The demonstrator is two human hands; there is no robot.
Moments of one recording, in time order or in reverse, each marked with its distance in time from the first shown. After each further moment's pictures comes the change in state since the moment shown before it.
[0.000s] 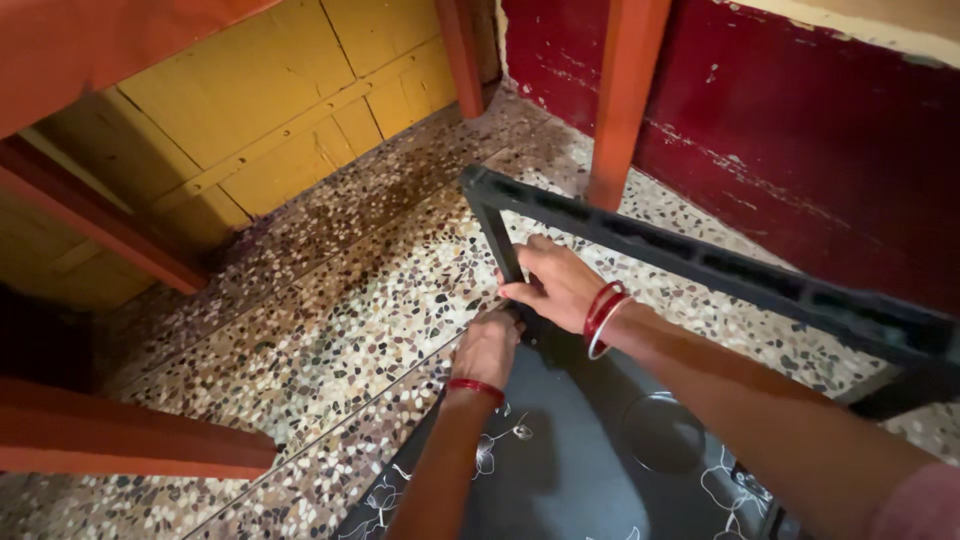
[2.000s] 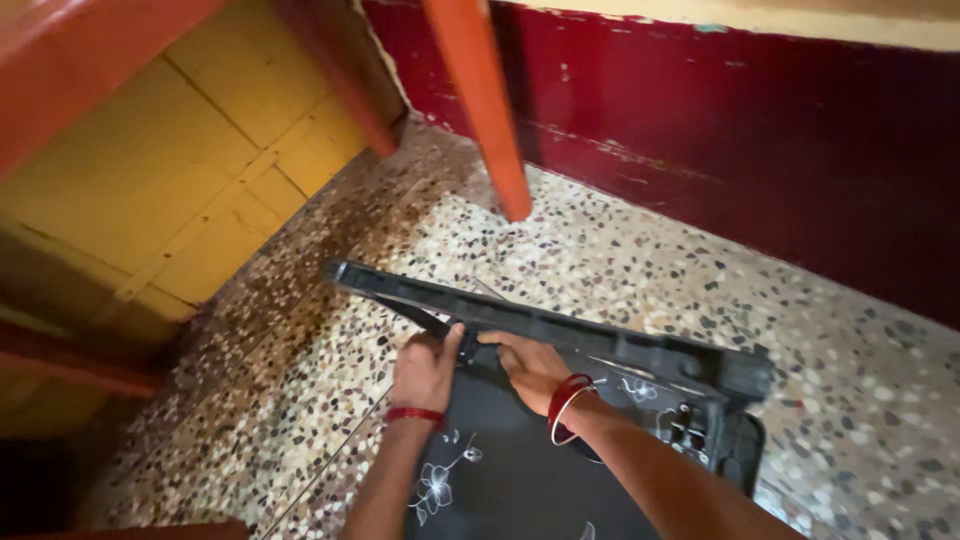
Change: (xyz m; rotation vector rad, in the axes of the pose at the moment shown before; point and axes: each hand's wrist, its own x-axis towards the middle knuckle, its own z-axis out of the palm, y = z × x) left_hand 0.018 0.020 0.001 0.164 -0.040 -0.116; right_hand -0.115 0.028 0.050 0.276 0.112 0.630
